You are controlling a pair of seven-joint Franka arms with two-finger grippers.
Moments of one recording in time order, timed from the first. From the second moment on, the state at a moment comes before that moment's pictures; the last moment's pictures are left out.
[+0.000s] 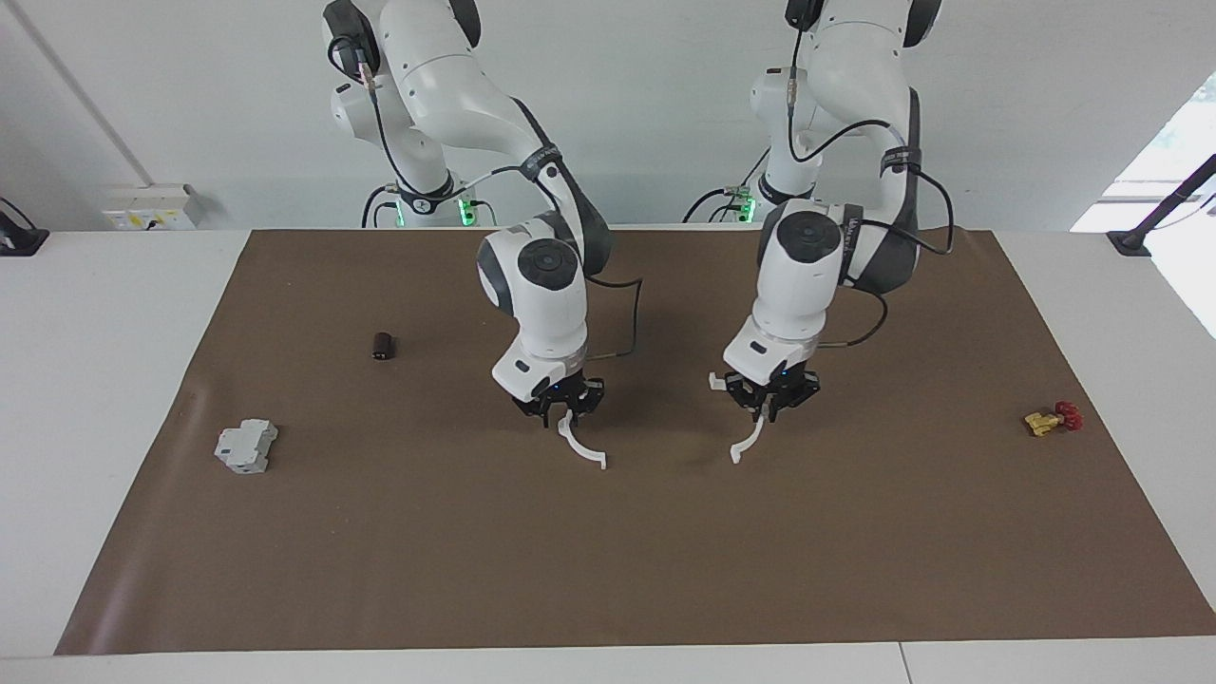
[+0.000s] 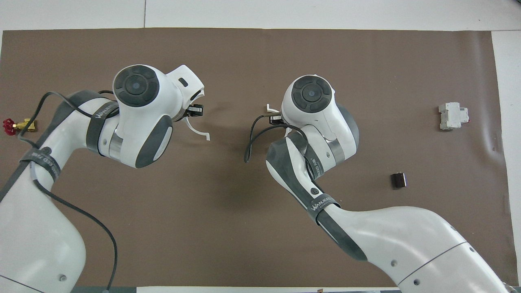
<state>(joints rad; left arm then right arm) -0.44 0.36 -0.03 -1.76 0.15 2.21 -0.40 0.46 0.47 -0.01 -1.60 -0.06 2.12 0.47</state>
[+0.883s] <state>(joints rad) -0.63 0.52 -0.03 -1.62 0.15 2.23 -0.59 0.14 0.01 -0.02 -1.54 -0.06 1.50 0.12</state>
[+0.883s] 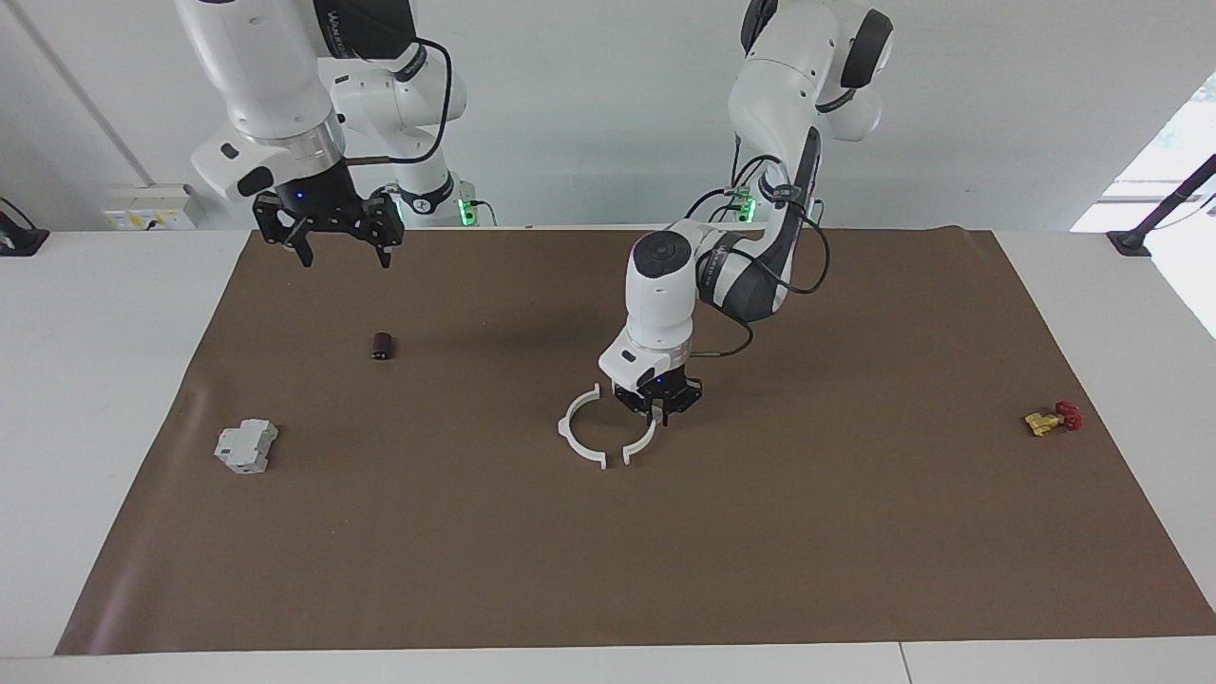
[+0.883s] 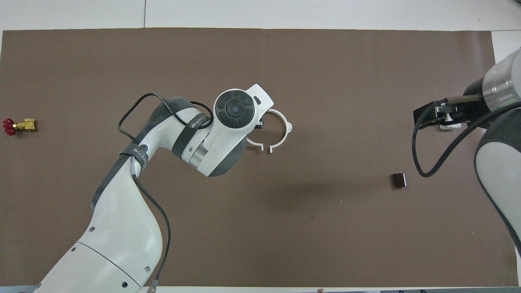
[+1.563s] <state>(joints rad) -0.65 0.60 -0.03 -1.55 0.17 2.24 -0.64 0.10 0.01 -0.02 -1.59 -0.06 1.51 0.10</state>
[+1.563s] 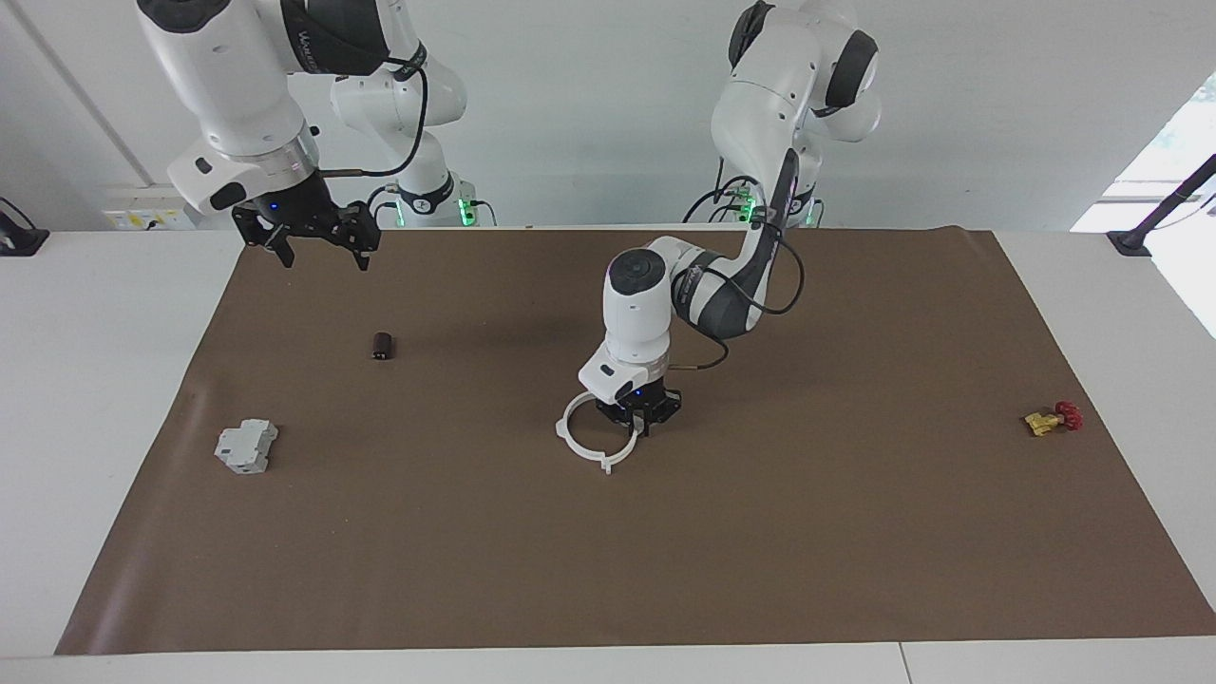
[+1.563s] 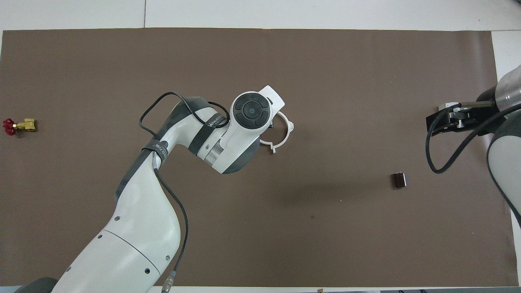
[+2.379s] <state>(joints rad) -0.66 0.60 -0.03 -1.55 0.17 2.22 -0.64 0.06 0.00 -0.02 -1.59 -0.06 1.52 0.07</state>
